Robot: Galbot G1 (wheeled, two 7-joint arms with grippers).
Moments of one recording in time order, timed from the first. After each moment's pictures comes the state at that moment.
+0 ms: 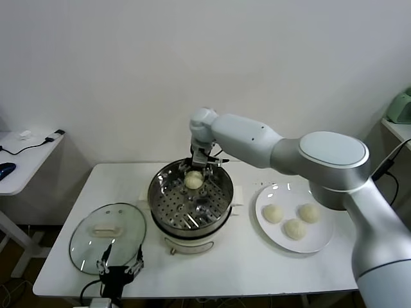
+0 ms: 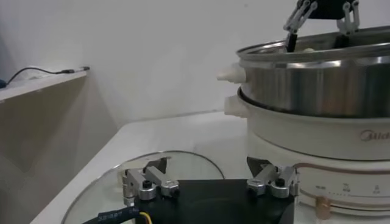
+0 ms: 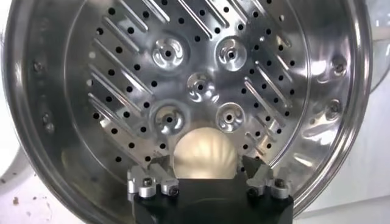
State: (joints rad) left arm 1.75 -1.42 -0.53 -2.01 -0.02 0.05 -0.16; right arm 0.51 1.51 -1.34 0.78 -0.11 0.68 -1.00
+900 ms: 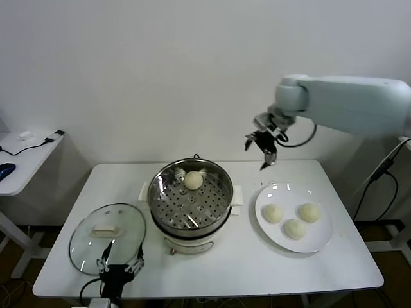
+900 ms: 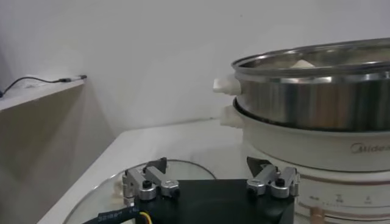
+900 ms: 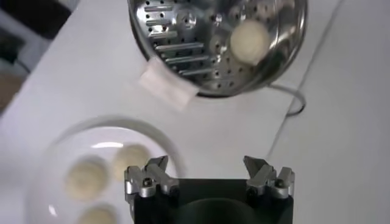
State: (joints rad) left arm 1.76 -1.41 -0.53 -2.04 -0.02 0.04 -0.15; right arm 0.92 0.96 -1.84 1.30 0.68 -0.09 -0.93
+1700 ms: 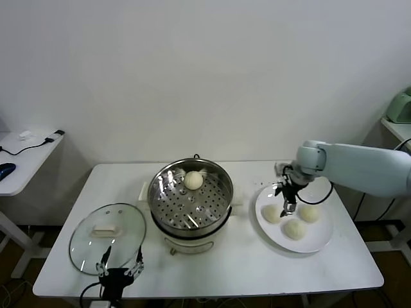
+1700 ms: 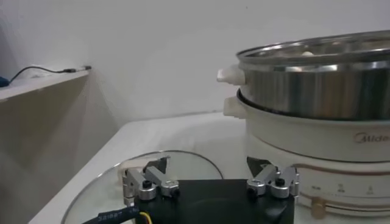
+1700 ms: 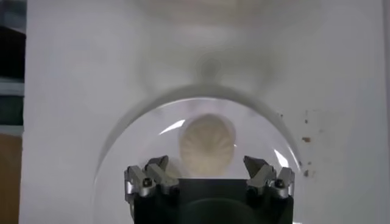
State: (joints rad) left arm 1.76 -1.43 -0.53 -2.01 -0.03 0.04 -0.16; right arm 0.50 0.89 -1.66 1.18 0.59 -0.31 -0.84
